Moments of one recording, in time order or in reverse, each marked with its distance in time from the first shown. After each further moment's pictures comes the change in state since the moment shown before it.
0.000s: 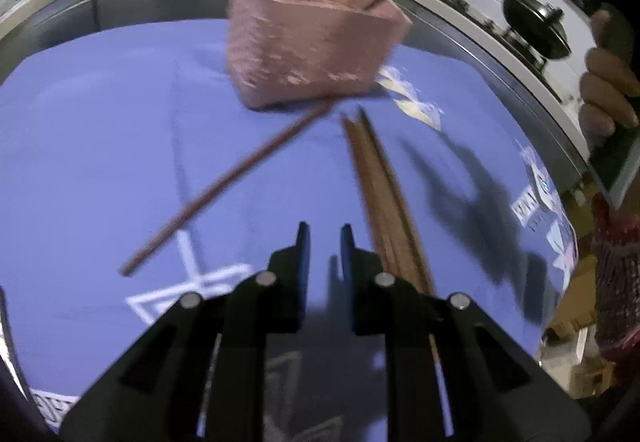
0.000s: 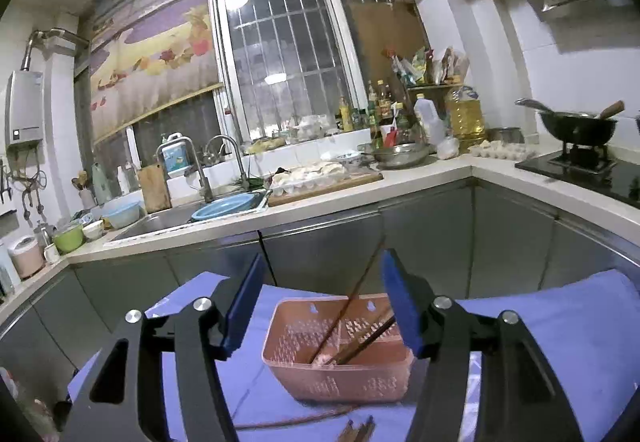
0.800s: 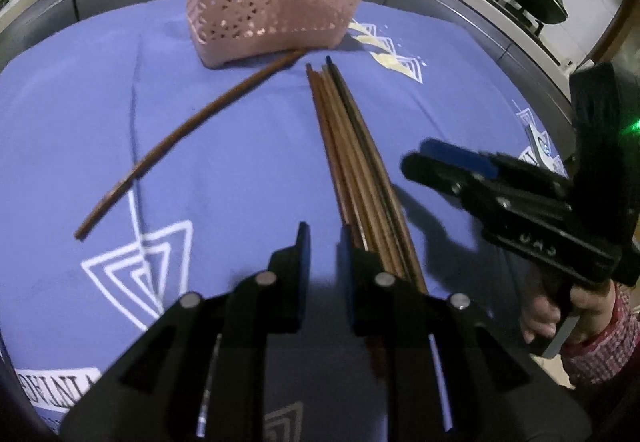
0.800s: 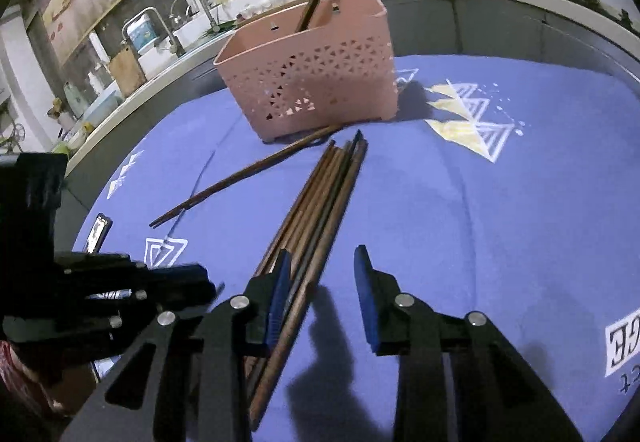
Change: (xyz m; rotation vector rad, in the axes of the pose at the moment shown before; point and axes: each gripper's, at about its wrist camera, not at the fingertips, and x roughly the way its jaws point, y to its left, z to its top) left arm 0.014 -0.027 -0.024 0.033 0.086 0.018; right arm 0.003 -0.015 -0.189 0.119 0.542 -0.027
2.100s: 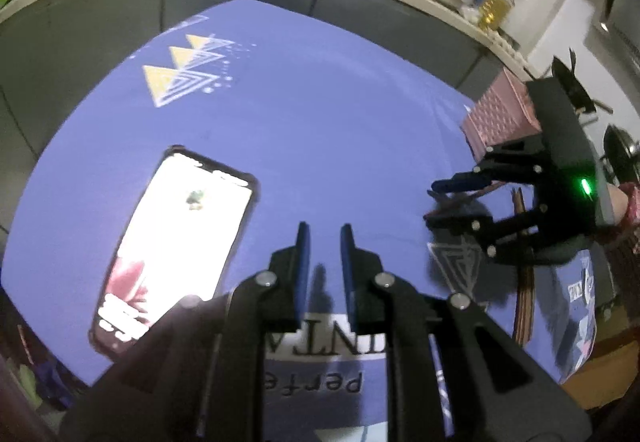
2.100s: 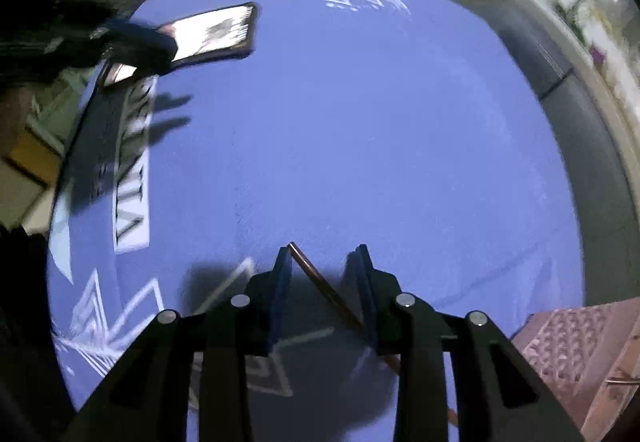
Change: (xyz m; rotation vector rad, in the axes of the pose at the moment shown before) left arm -0.147 0.191 -0.083 -0.492 -0.256 0.258; right arm 0.155 0.228 0.068 -1.158 0.486 0.236
